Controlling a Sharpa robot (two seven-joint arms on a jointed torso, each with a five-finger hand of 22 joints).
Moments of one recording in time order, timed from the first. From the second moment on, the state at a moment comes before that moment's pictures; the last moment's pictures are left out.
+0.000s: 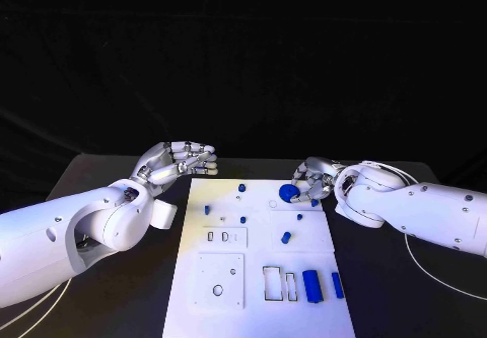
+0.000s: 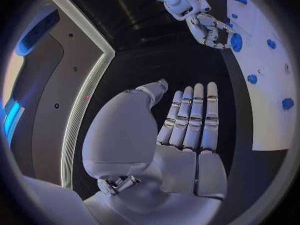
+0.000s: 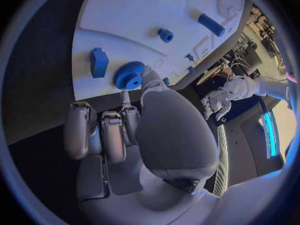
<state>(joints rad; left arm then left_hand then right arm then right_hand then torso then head) 1.23 -0.92 -0.01 1.63 -0.16 -0.27 0.43 1.38 -0.18 0.52 0.16 0.05 0.85 0.22 0.29 0.20 1.07 0.17 0.11 0.07 0.96 0.13 0.31 0.24 0.17 0.87 0.24 0.36 0.14 1.33 -0.82 -0.15 1.43 -1.28 -0.27 -0.25 1.44 -0.20 -0.01 0.29 0.25 0.85 0.15 0.26 0.45 1.44 0.07 1.39 1.31 1.46 -0.01 1.53 1.31 0.08 1.41 0.10 1.38 1.31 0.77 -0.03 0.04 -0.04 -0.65</state>
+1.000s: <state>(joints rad) 1.23 -0.92 -0.01 1.63 -0.16 -0.27 0.43 1.38 -0.18 0.52 0.16 0.05 0.85 0.22 0.29 0.20 1.07 0.17 0.10 0.07 0.96 0.13 0.31 0.24 0.17 0.87 0.24 0.36 0.14 1.32 -0.80 -0.15 1.43 -1.35 -0.27 -0.27 1.43 -0.15 0.03 0.29 0.25 0.91 0.13 0.29 0.45 1.46 0.06 1.50 1.31 1.46 -0.01 1.55 1.31 0.06 1.45 0.09 1.43 1.31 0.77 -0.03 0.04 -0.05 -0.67</state>
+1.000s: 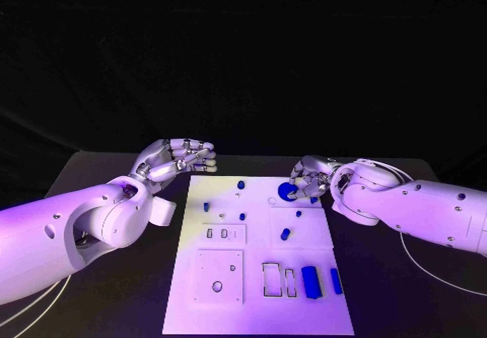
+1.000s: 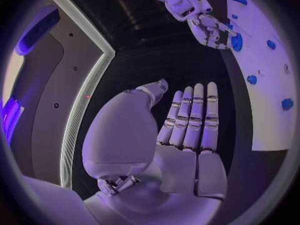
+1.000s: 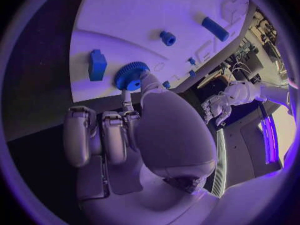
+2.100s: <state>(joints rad) 1.23 -0.92 -0.01 1.62 -0.16 -0.26 0.43 1.38 -0.18 0.52 0.16 0.05 0.85 0.22 0.28 0.20 1.07 0.17 0.10 0.07 0.96 0.13 0.31 0.24 0.17 0.86 0.24 0.36 0.14 1.31 -0.82 -0.15 1.59 -1.60 -0.40 -0.36 1.40 -0.16 0.04 0.29 0.25 0.96 0.12 0.29 0.45 1.47 0.05 1.54 1.31 1.46 -0.02 1.55 1.31 0.05 1.46 0.09 1.47 1.31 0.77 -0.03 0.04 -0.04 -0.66</state>
